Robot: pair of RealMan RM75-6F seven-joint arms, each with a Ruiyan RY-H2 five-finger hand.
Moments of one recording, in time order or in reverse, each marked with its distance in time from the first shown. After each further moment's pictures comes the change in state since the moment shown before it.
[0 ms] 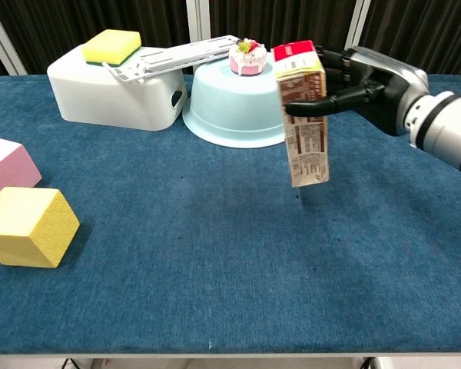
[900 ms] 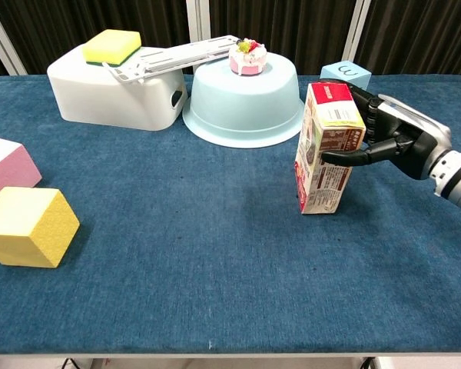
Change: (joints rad) left arm -0.009 -0.009 -0.004 0.017 -0.002 -0.012 -0.016; right arm -0.017 -0.152 -0.223 0.489 -0.214 0.256 0.372
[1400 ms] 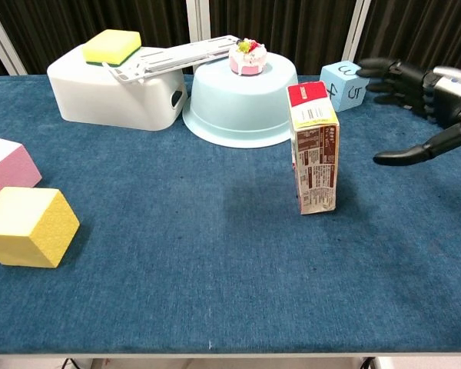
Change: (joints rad) left arm 0.001 0.001 0.002 0.005 0.003 0.002 -0.005; right arm -0.054 0.328 -0.028 -0.442 0.040 0.007 -0.423
